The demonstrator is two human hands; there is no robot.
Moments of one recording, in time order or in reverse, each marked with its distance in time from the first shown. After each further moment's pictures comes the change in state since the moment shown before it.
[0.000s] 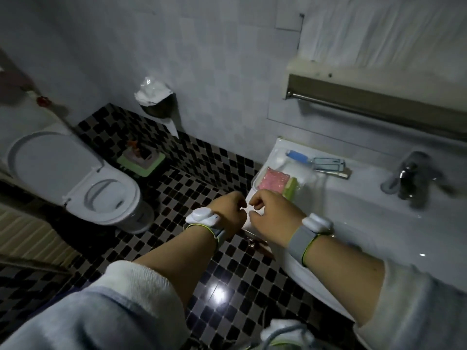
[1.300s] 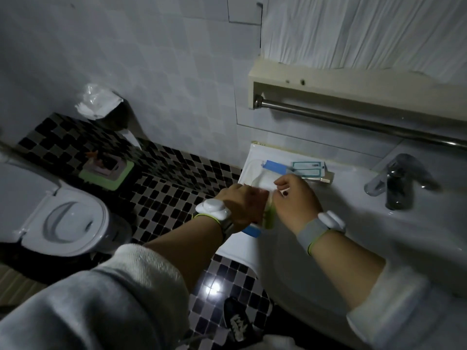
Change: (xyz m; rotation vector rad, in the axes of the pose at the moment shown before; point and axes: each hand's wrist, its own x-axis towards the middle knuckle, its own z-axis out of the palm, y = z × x) left_hand 0.108 0.080 -0.020 0.138 -0.170 0.248; right_hand 0.098 0.095 -0.048 0.176 0.415 0.260
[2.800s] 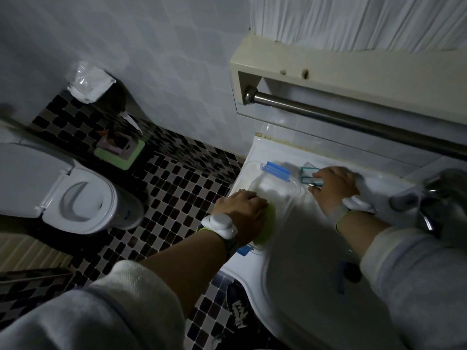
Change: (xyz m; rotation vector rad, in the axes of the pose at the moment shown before) left_hand 0.068 0.001 0.049 0.149 -0.096 -0.030; right_hand 0.143 0.139 -0.013 -0.505 -0.171 -0.024
